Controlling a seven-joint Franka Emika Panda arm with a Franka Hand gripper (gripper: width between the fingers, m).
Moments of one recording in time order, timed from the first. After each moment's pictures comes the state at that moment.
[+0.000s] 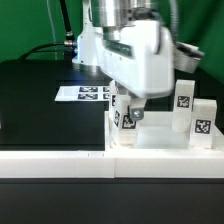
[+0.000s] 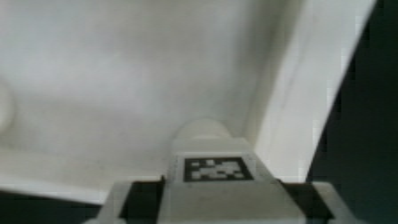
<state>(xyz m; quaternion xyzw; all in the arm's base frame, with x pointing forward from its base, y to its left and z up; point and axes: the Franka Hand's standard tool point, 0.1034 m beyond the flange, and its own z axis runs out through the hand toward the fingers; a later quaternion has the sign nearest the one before) 0.667 0.000 0.073 -0.71 0.70 -0.01 0.07</state>
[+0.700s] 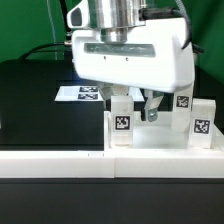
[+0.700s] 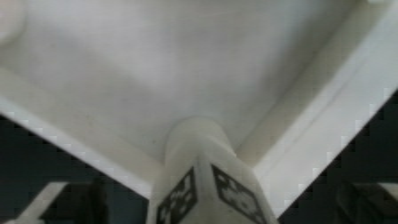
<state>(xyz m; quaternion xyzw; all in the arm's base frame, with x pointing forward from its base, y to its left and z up) 0.662 0.000 0.071 -0.90 0.43 -0.02 0.06</state>
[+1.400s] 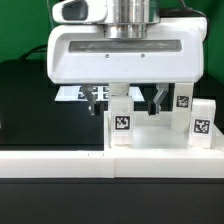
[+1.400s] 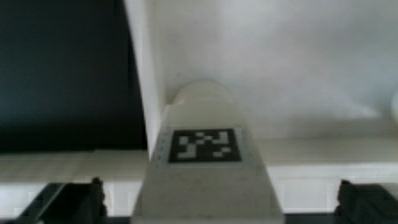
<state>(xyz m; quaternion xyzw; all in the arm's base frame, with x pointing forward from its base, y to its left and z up) 0.669 -0.006 0.074 -1.00 0.02 -0.04 0.01</state>
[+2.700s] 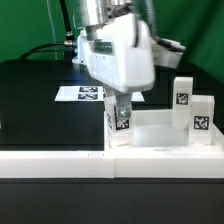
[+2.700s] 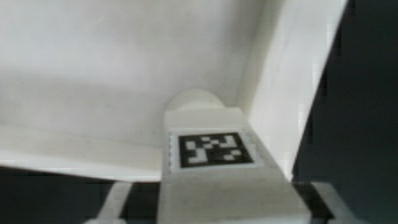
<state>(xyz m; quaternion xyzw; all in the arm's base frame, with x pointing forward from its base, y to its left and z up) 0.668 -0.017 0.074 -0.75 0.66 -0.01 0.09</state>
